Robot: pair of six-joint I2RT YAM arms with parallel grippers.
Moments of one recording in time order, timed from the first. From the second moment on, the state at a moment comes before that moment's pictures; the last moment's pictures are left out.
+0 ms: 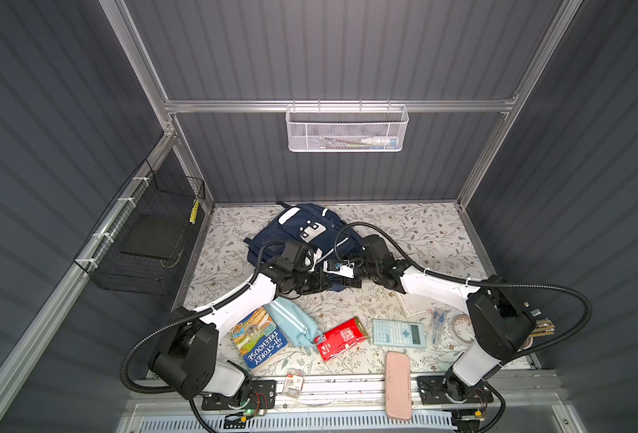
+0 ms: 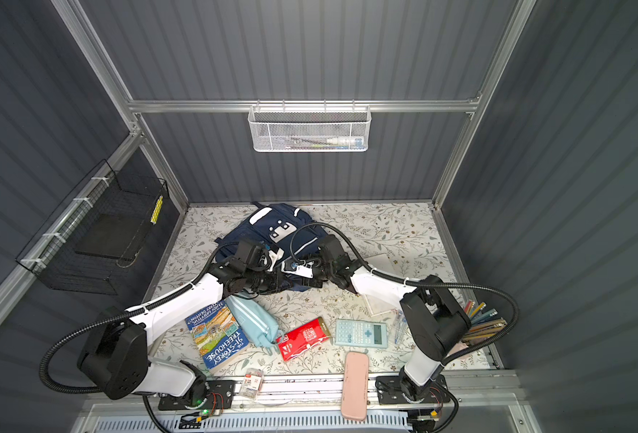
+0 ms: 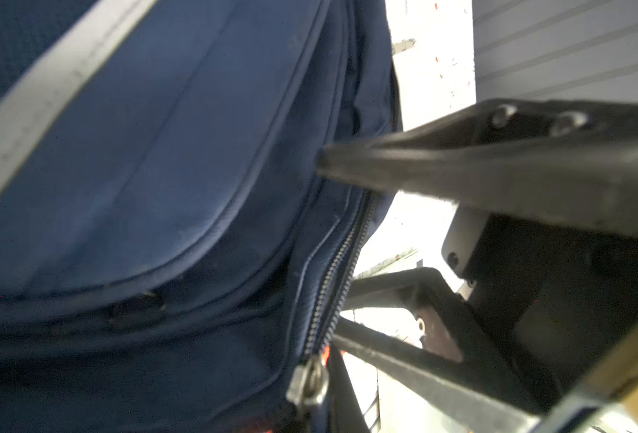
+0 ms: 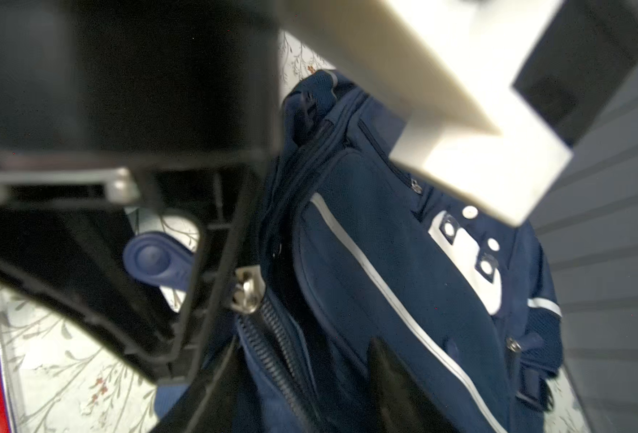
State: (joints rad) left arm -0.59 1.44 0.95 -0.40 0.50 -0.60; right arm 0.67 1.68 1.03 -0.01 -0.47 -0.84
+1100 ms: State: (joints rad) left arm -0.37 1.45 0.99 -0.50 0.42 -0.44; right arm 0.61 1.57 0.93 0.05 -0.45 -0.90
